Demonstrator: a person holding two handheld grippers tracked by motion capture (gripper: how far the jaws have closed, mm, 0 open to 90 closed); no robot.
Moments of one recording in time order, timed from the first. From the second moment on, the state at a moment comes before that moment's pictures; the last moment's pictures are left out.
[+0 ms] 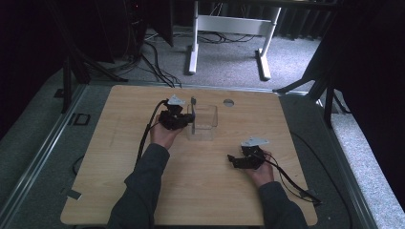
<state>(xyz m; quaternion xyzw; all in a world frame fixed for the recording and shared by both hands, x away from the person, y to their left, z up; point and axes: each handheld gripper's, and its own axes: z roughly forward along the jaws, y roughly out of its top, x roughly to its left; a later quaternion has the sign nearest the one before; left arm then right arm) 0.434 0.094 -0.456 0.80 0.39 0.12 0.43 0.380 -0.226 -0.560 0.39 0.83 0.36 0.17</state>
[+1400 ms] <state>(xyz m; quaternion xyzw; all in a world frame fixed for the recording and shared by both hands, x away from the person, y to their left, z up) 0.414 0.154 -0.489 0.76 0.47 0.16 0.42 0.380 -0.226 -0.560 0.39 0.83 0.36 0.17</state>
